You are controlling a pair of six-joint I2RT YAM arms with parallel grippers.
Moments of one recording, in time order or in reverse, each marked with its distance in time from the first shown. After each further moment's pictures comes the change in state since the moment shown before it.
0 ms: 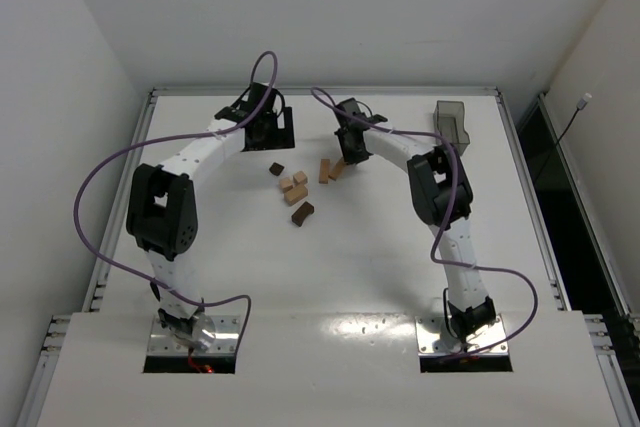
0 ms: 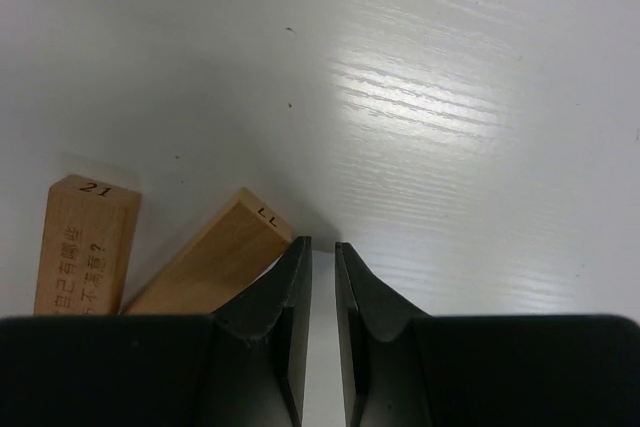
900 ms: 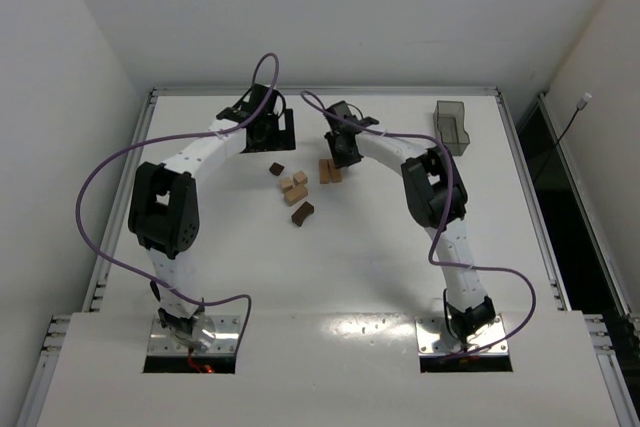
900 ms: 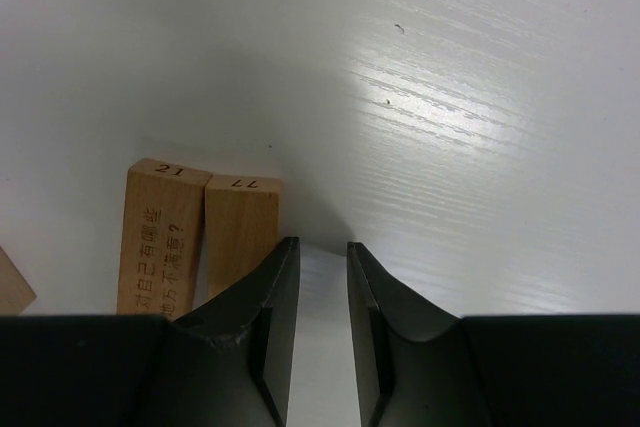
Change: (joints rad) left arm 0.000 0.017 0.000 0.000 0.011 0.000; right arm 0.044 0.014 0.020 0.000 -0.045 0.006
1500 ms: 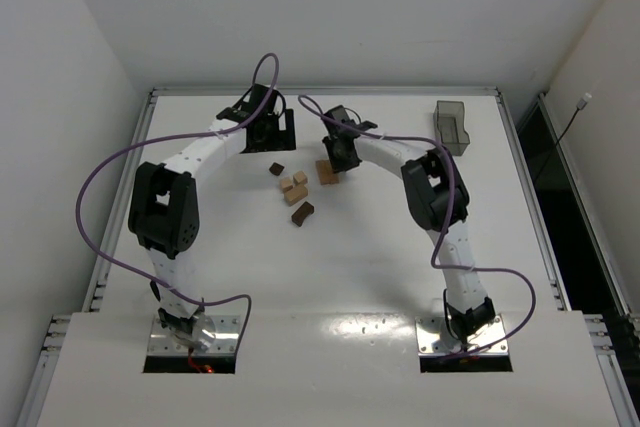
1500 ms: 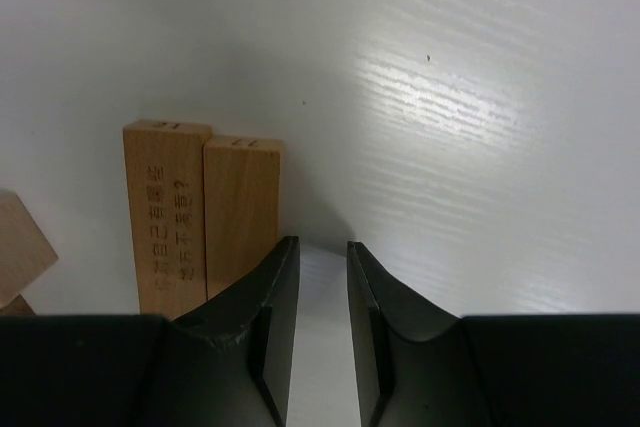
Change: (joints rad) left arm 0.000 0.000 0.000 0.000 0.012 0.000; right arm 0.021 -0.031 -0.054 0.018 -0.008 0.016
